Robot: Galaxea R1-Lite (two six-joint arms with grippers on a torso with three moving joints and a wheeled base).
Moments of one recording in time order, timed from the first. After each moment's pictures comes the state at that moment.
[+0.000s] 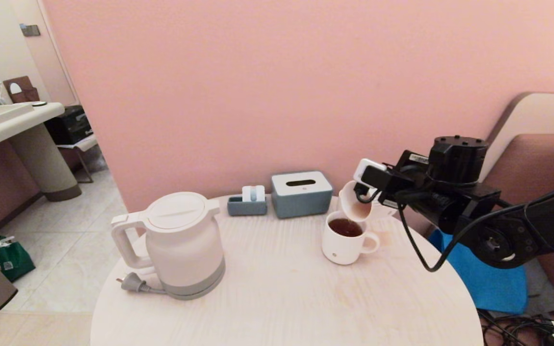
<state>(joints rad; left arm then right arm) -0.01 0.00 0.00 0.00 0.00 0.00 0.32 1.89 -0.94 -0.85 -0.30 -1.19</state>
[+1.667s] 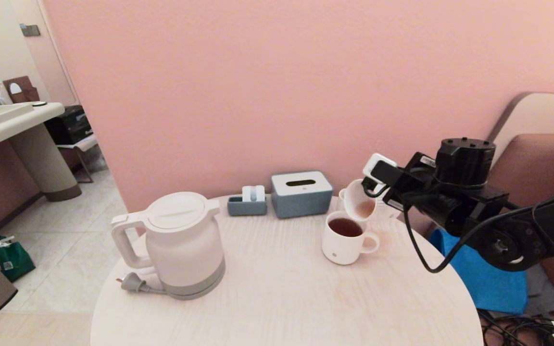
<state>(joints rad) -0.01 0.00 0.00 0.00 0.00 0.00 0.29 1.87 -0.90 -0.85 -0.31 -1.04</state>
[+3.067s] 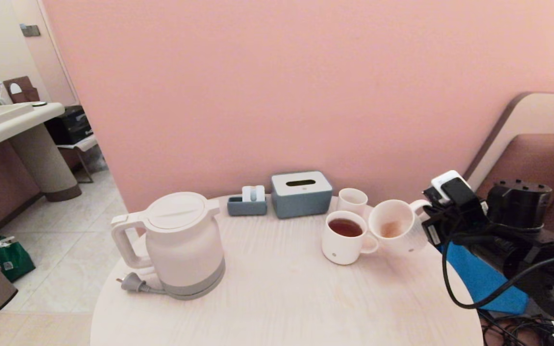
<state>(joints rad) -0.01 0.00 0.00 0.00 0.00 0.00 0.11 1.80 -0.54 -1.01 -0.18 -0.48</state>
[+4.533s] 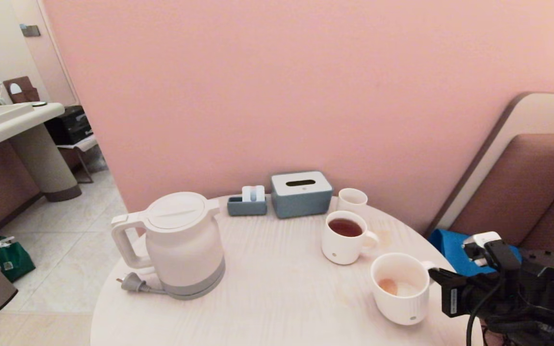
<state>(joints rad) -0.01 0.00 0.00 0.00 0.00 0.00 0.17 1.75 -0.08 -1.25 -0.05 -0.01</state>
